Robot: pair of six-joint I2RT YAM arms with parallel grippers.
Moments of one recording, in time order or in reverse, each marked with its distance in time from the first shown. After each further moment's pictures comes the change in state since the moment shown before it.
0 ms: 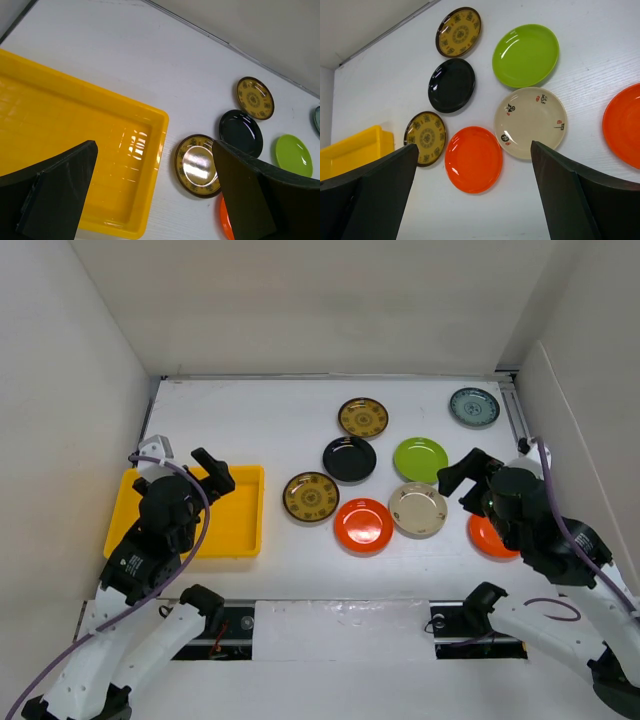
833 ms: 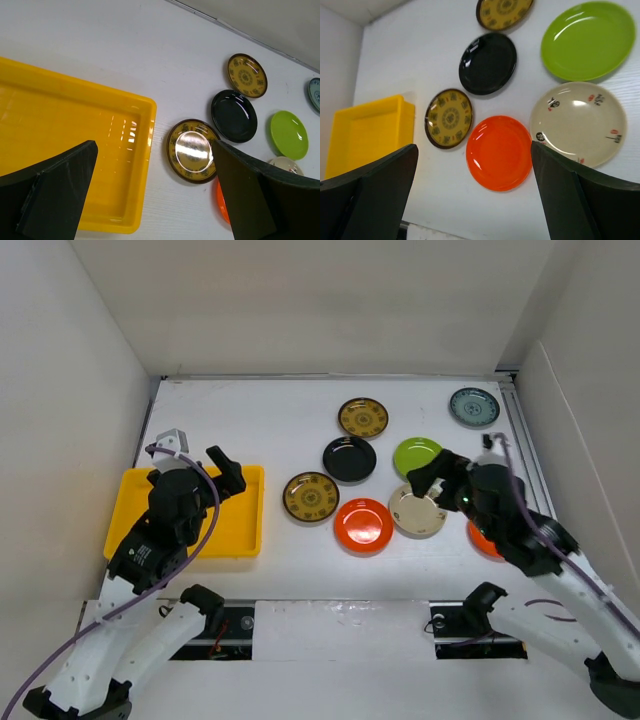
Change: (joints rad) left arm 0.000 0.048 -0.006 0.024 0.104 0.027; right arm -0.019 -0.010 -0.134 0.229 -0.188 -0.070
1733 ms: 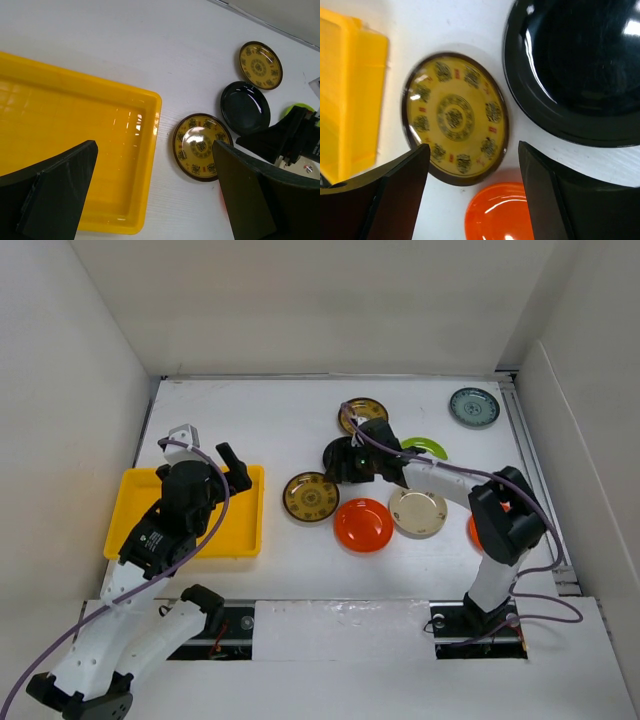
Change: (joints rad) left arm 0.000 0.063 -0.008 0.012 0.005 0.008; right arm -0.076 1.081 0.184 0.565 -0.644 -0.241
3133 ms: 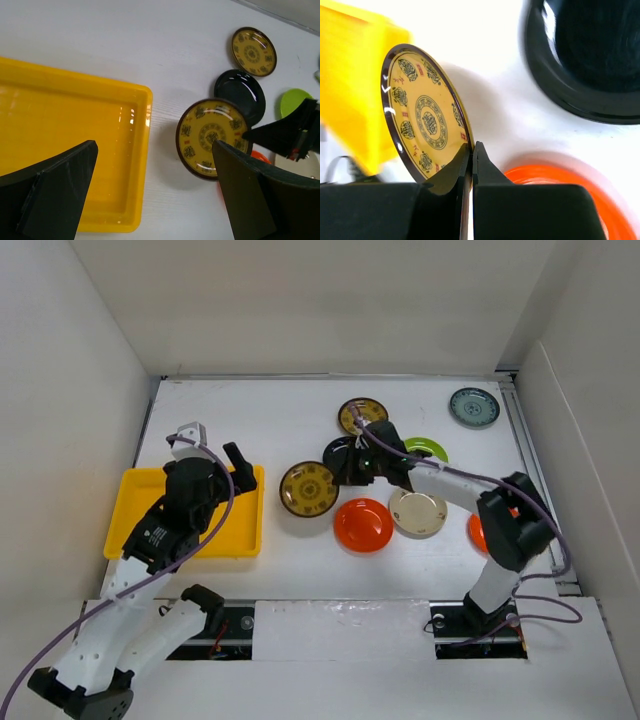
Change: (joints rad) left arm 0.000 0.027 0.000 0.006 0.045 0.016; right arm -0.005 -0.006 -0.050 0.022 -0.064 0.094
